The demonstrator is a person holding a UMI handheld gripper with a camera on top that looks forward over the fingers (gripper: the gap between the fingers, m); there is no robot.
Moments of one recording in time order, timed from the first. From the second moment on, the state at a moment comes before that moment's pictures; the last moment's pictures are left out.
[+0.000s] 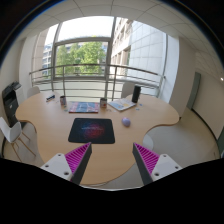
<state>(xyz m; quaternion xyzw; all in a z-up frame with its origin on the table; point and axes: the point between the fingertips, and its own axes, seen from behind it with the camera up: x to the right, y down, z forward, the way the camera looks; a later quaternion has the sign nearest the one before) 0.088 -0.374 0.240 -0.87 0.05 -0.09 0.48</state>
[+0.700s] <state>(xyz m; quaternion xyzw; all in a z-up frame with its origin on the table) 0.277 -0.082 0.038 -0.90 0.05 -0.07 0.42</state>
